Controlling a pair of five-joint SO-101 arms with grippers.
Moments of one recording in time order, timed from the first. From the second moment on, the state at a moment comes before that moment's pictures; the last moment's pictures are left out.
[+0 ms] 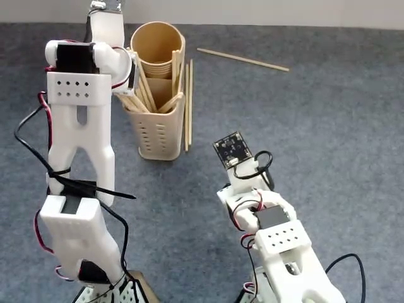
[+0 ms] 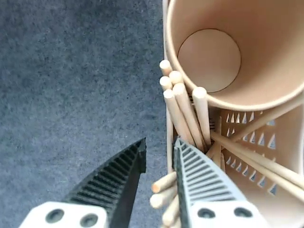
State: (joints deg) left arm -1.2 23.8 -49.2 101.1 3.5; right arm -23.0 -50.5 74.0 34.1 12.7
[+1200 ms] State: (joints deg) left arm -0.7 37.6 -55.3 99.4 3.8; right arm -23.0 -50.5 74.0 34.1 12.7
